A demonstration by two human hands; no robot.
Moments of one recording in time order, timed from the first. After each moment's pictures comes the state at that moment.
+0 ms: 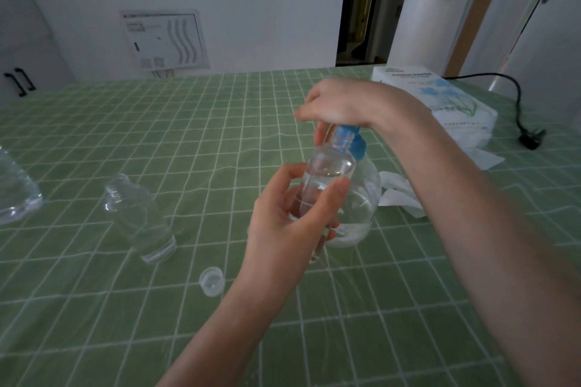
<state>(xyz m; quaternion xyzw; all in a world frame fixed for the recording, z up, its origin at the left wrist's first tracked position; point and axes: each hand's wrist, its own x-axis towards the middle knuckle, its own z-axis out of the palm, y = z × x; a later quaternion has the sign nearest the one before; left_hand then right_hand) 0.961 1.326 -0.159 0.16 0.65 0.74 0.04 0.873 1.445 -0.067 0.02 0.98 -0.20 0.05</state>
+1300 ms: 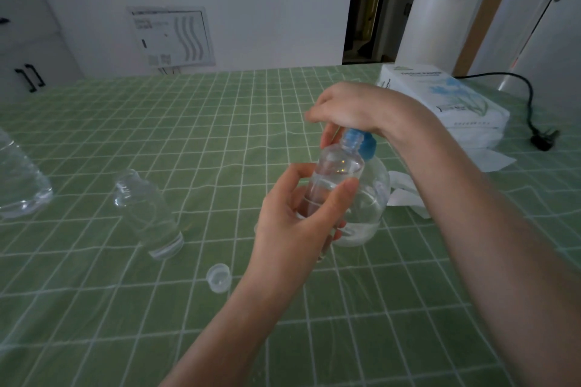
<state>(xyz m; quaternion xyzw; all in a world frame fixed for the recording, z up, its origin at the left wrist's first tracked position) 0.960 1.325 -0.160 0.17 0.65 0.74 0.06 0.873 1.447 -0.076 0.03 0.97 -0.24 0.05</state>
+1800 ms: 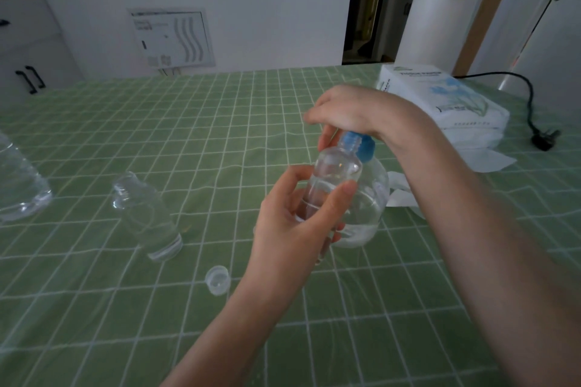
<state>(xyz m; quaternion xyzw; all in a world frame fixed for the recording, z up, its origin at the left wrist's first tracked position) 0.961 1.324 -0.161 0.17 0.65 0.73 0.05 0.874 1.445 -0.078 0.03 0.97 -0.25 0.06</state>
